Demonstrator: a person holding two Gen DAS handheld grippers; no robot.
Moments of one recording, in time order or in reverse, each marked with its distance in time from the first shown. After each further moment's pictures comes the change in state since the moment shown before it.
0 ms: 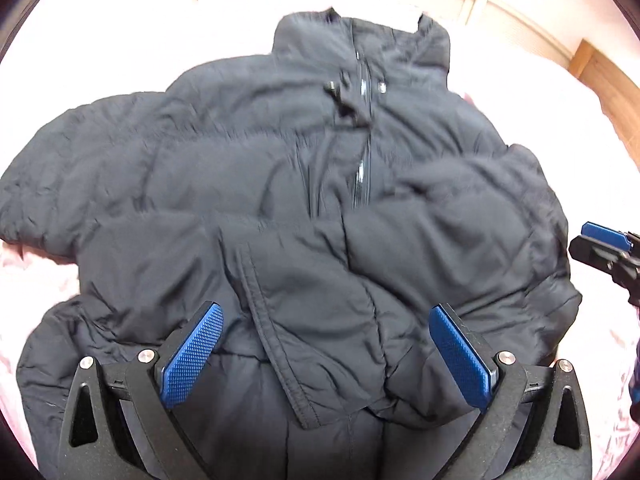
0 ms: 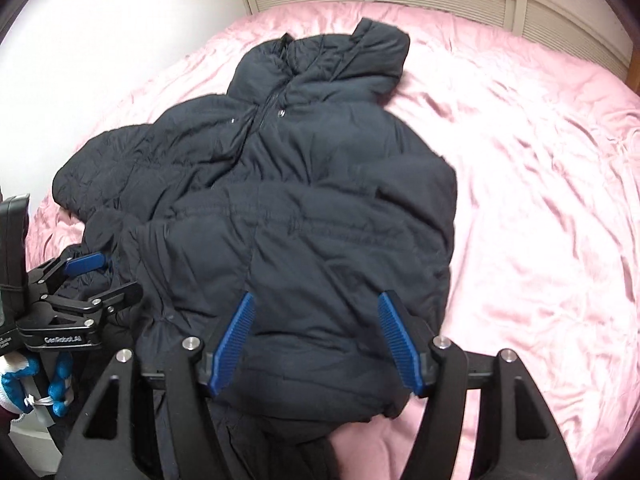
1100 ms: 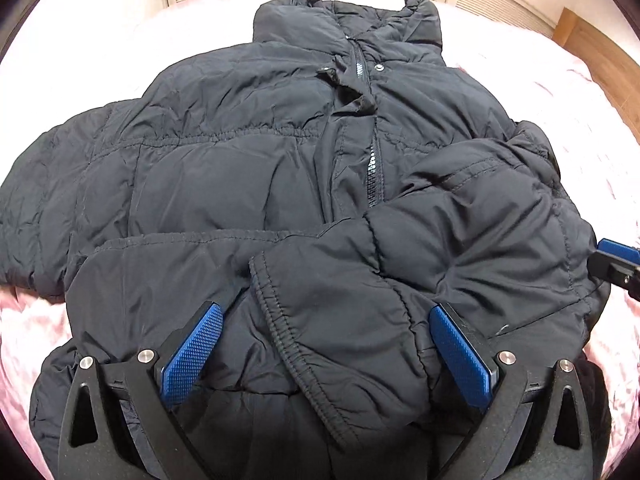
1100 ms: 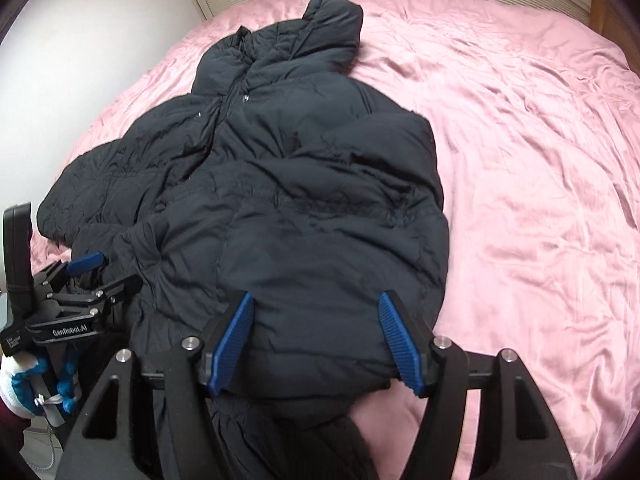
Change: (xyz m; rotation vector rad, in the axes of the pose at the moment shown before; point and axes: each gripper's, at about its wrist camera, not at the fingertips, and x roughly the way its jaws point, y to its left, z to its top) left arm 0.030 0.017 0.030 0.117 0.069 -0.001; right arm 0.016 -0.002 -0.040 0.162 0.068 -0.037
